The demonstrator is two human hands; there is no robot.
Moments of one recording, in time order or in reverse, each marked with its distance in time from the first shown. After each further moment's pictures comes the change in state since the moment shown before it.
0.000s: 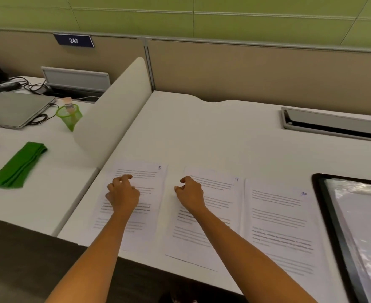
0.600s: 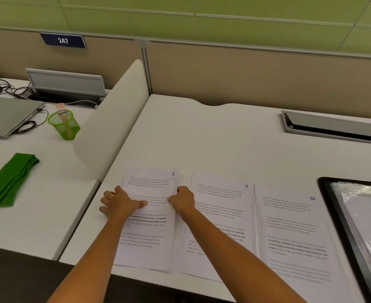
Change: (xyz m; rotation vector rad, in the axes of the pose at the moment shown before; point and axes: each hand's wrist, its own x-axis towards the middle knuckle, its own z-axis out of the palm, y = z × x) left_hand 0.054 -0.027 -0.009 0.152 -0.297 -0.158; right_hand 0.032 -0.041 0.056 0.151 -0.023 0.246
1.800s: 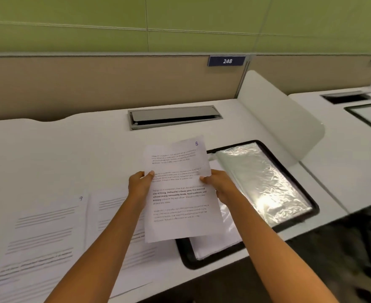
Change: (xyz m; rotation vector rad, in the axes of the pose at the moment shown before) left_hand -0.310 0.391 0.170 -0.961 -0.552 0.431; right_hand -0.110 0.277 -0.502 0.671 0.367 0.067
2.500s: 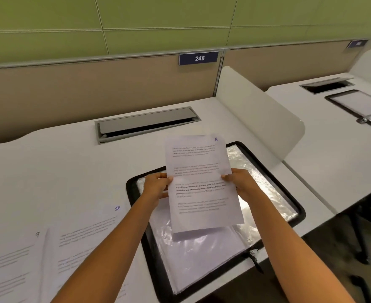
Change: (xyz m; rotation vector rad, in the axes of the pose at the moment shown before) left_hand 0.021 0.027 0.147 0.054 -0.260 -0.091; right_hand 0.058 -0.010 -0.149 0.084 0.175 0.007
